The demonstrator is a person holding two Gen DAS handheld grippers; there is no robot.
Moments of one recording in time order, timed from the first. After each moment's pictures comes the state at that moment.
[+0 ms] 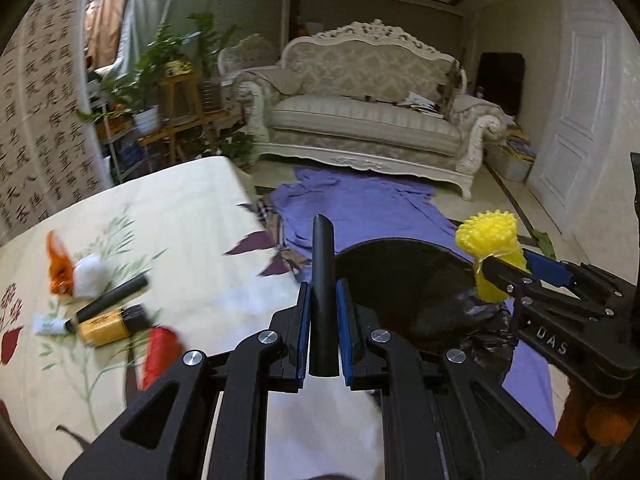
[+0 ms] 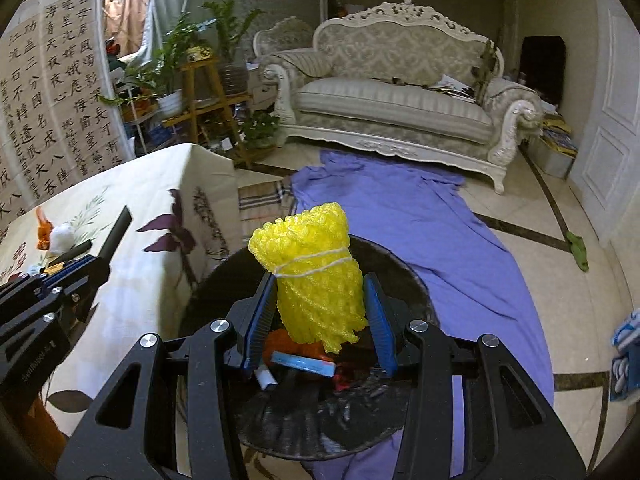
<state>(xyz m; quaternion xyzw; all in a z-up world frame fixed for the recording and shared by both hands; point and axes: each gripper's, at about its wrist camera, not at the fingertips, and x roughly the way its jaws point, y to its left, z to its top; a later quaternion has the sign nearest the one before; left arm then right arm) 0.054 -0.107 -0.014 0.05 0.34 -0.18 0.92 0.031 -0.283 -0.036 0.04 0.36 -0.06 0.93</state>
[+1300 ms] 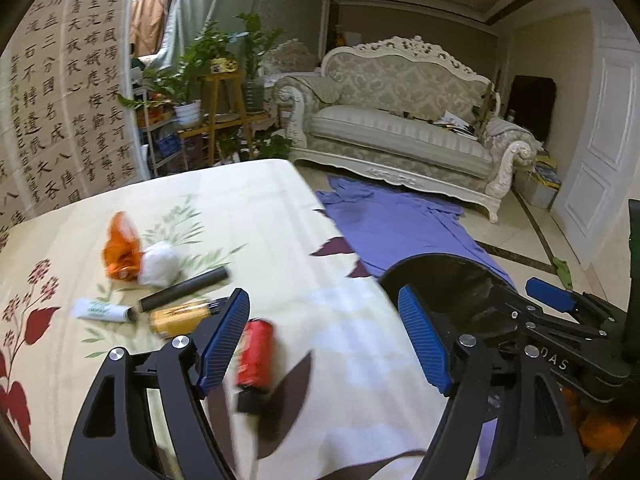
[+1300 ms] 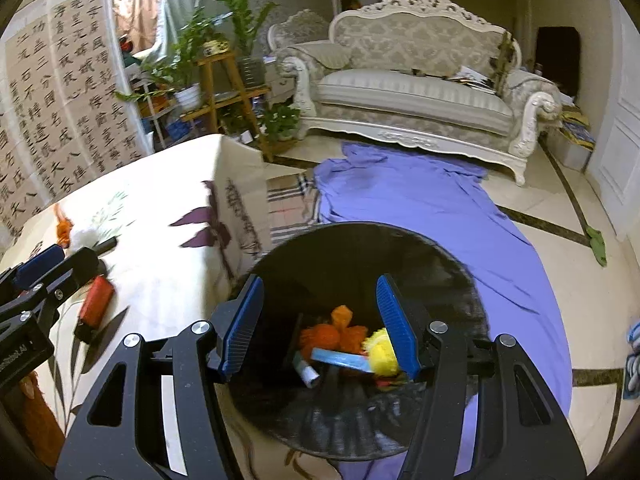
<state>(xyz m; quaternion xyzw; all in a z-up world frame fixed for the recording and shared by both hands) 0.045 -0.031 -0.001 0.01 0.33 -0.11 0.94 0.039 -0.236 -0.037 0.05 0.37 -0.02 0.93</state>
